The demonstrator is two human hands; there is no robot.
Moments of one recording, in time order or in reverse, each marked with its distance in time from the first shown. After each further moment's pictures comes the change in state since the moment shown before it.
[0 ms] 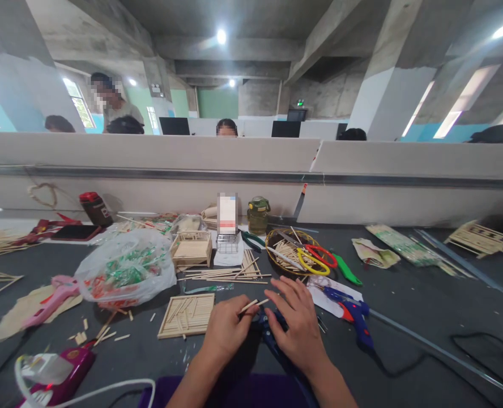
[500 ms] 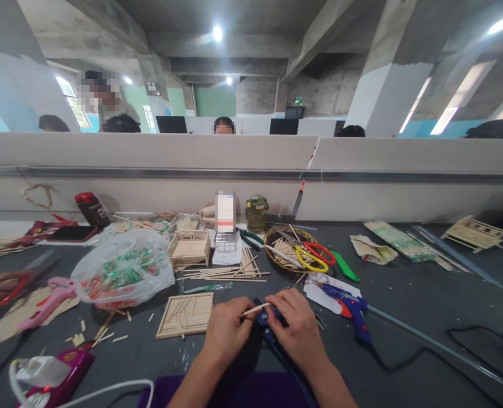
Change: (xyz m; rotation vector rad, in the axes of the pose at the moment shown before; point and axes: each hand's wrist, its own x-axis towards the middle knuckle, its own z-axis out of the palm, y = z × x) left_hand -0.002 0.004 0.003 0.055 0.014 0.048; right_hand -0.005 0.000 0.004 0.138 0.002 0.083
